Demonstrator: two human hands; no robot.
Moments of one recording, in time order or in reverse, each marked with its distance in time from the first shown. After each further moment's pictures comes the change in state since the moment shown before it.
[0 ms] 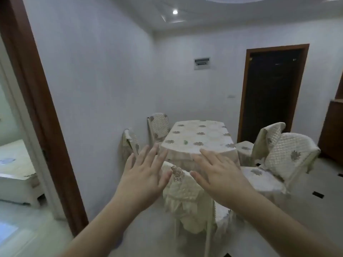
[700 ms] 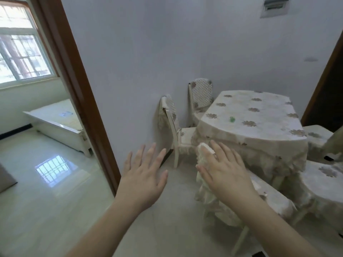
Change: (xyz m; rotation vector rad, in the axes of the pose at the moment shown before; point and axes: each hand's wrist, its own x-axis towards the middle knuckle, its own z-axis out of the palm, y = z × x) left_hand 0.068 -0.129 0.134 0.176 -0.103 -0.299; right_hand 0.201 -0.003 0.176 -0.013 0.018 -0.110
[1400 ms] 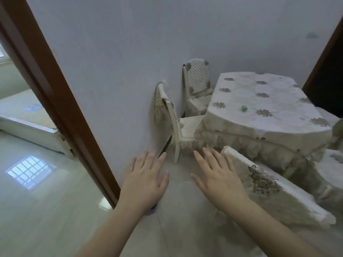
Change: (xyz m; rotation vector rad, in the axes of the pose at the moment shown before) left_hand 0.176 -0.179 0.144 -0.116 -0.091 0.085; right_hand 0.198 -0.102 0.171 -0.044 -0.100 0.061
